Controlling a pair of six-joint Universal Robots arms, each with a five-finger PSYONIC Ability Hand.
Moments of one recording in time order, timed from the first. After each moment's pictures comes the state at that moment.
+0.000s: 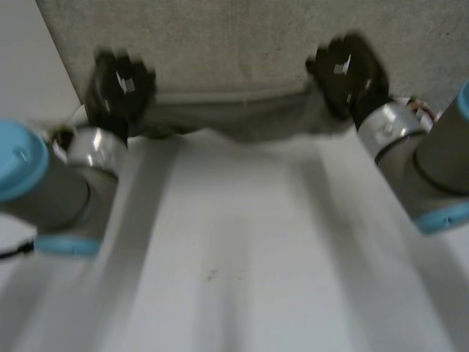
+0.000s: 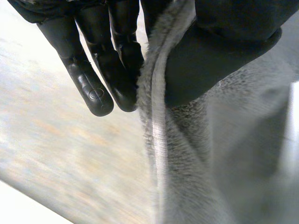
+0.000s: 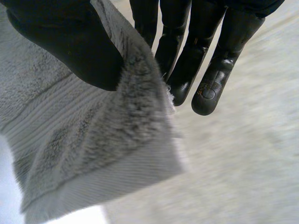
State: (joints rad) left arm 4.29 -1.89 -1.56 3.79 -1.57 3.91; right arm 1.97 -1.22 1.36 -0.38 1.34 2.45; left_hand 1.20 1.22 1.22 1.22 1.04; right_hand 0.95 1.16 1.19 1.19 0.98
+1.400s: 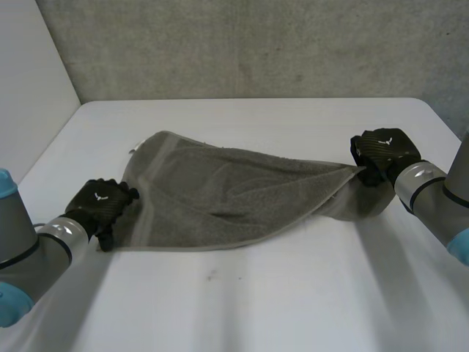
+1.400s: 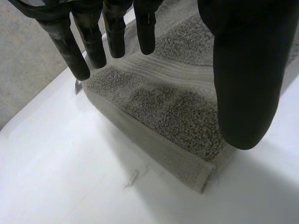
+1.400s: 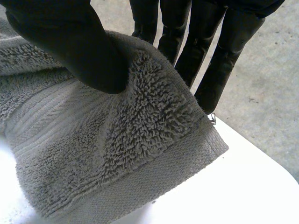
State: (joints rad) left arm 4.60 -1.96 -1.84 3.39 -1.31 3.72; right arm 1.77 -1.11 1.47 -0.12 1.35 2.77; left_hand 0.29 0.29 0.29 0.29 0.11; right_hand 0.95 1.16 1.19 1.19 0.98
